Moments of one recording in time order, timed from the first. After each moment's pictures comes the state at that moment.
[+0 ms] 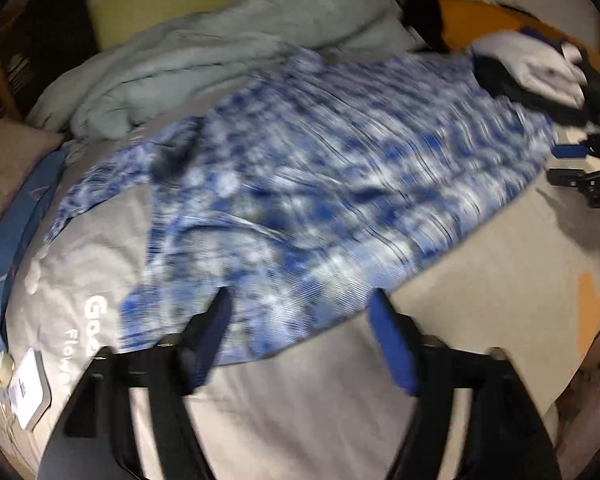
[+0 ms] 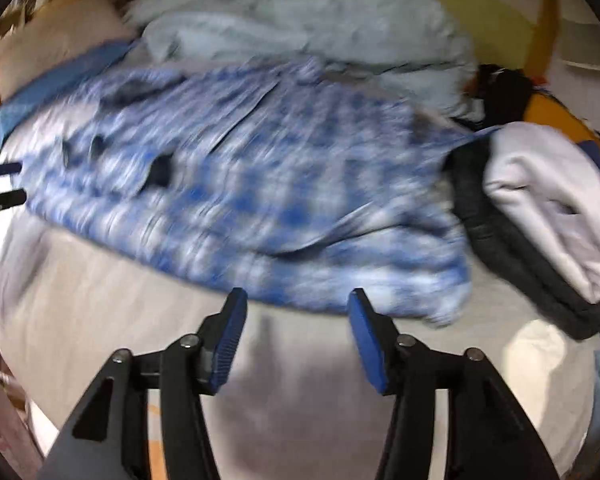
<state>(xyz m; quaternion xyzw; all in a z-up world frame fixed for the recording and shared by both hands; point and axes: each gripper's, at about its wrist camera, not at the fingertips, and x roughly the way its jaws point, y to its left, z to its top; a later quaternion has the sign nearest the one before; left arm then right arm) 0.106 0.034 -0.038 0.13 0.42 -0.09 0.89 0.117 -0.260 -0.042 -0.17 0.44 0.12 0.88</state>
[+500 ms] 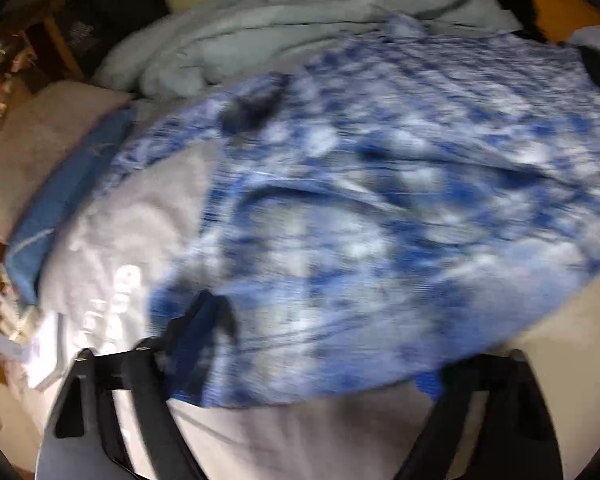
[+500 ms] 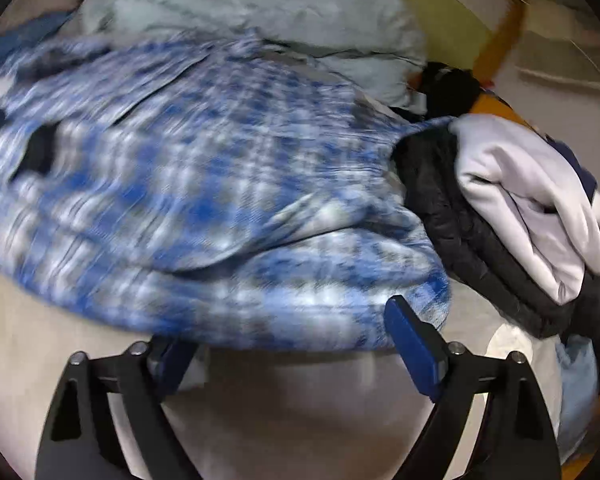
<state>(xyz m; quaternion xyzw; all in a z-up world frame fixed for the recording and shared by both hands) 0.150 0.070 -0.089 0.13 0.44 0.10 0.88 0.164 -0.279 -0.077 -0.22 0.40 -0.04 0.89</state>
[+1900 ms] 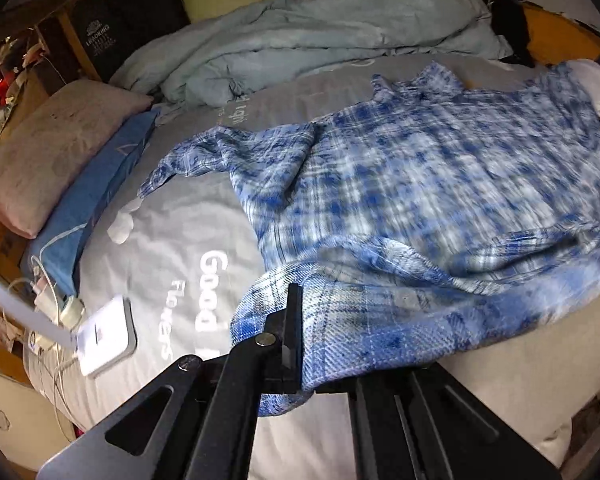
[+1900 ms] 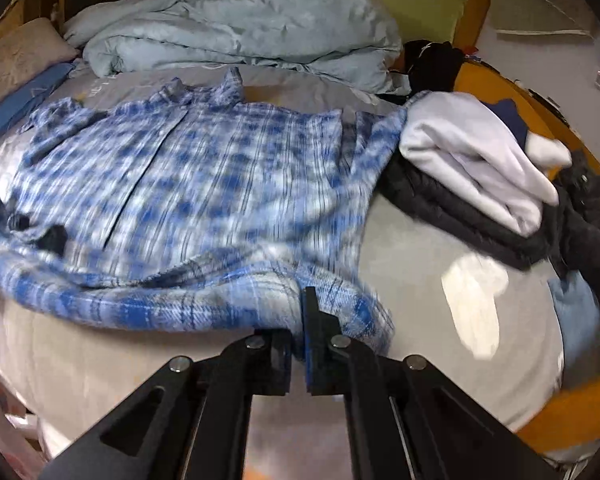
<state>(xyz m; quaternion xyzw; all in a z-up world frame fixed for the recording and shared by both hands) 0.102 0.113 0.002 0.11 0.44 0.07 0.89 0.093 -0.289 0.003 -0.13 0.44 0.00 0.89</state>
